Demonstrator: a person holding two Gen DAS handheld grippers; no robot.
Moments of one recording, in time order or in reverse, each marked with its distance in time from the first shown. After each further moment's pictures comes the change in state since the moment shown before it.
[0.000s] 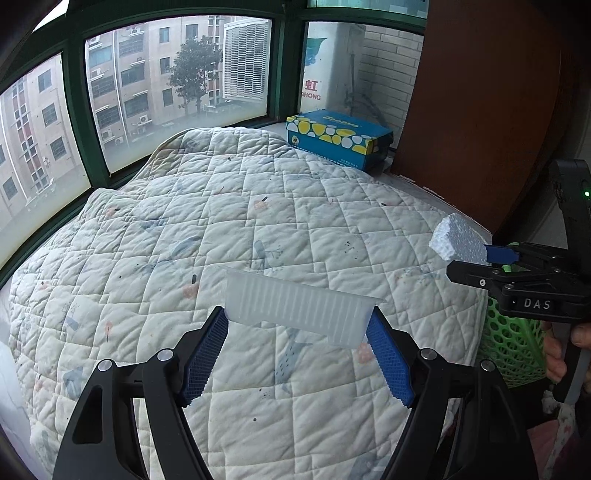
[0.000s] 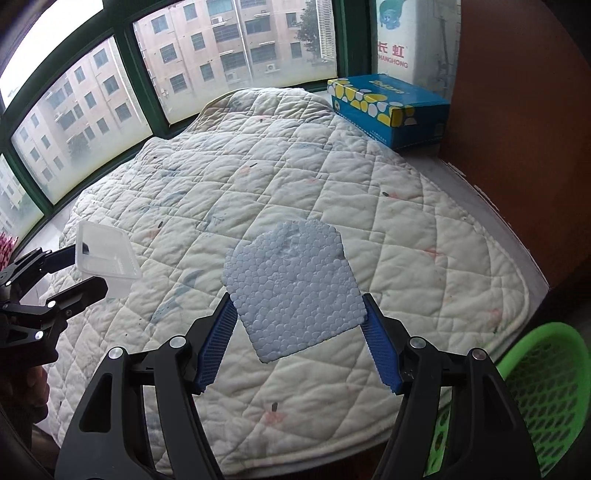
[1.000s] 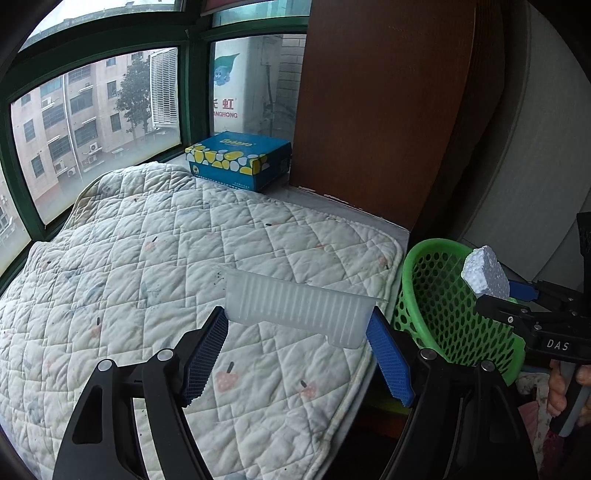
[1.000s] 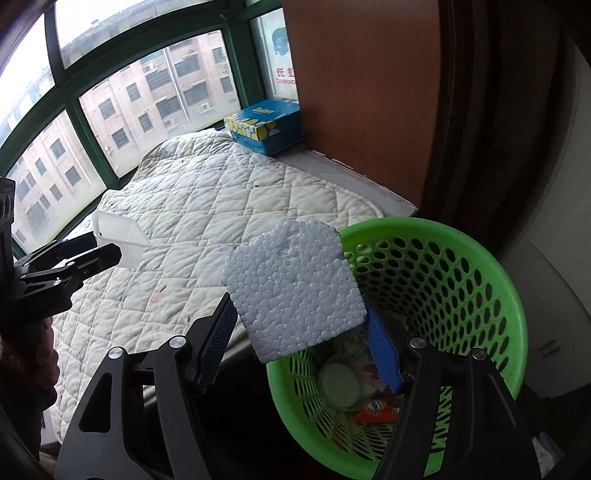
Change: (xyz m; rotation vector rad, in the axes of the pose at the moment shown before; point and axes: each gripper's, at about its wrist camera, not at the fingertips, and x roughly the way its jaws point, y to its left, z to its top) left arm -0.013 -0.130 0.019 0.140 -0.041 -0.177; right arm -0.128 -0.097 -0.098 0.246 -0.108 -0.167
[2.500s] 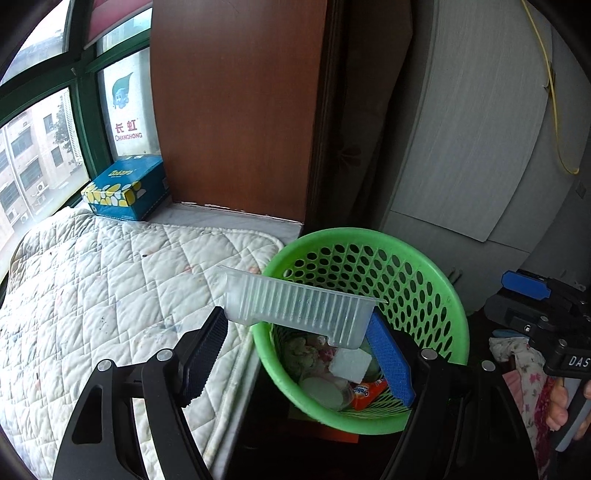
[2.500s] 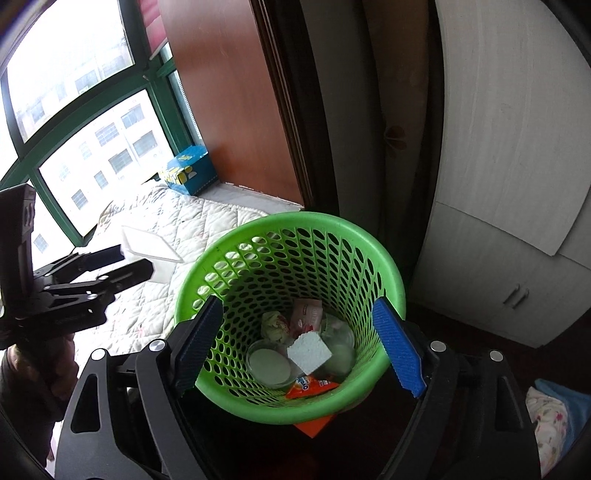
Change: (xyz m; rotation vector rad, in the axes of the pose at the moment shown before) left arm 0.034 -0.155 0.019 0.209 0.042 -0.161; right arm -0.091 -0.102 -0.053 0.212 -0.120 -0.117
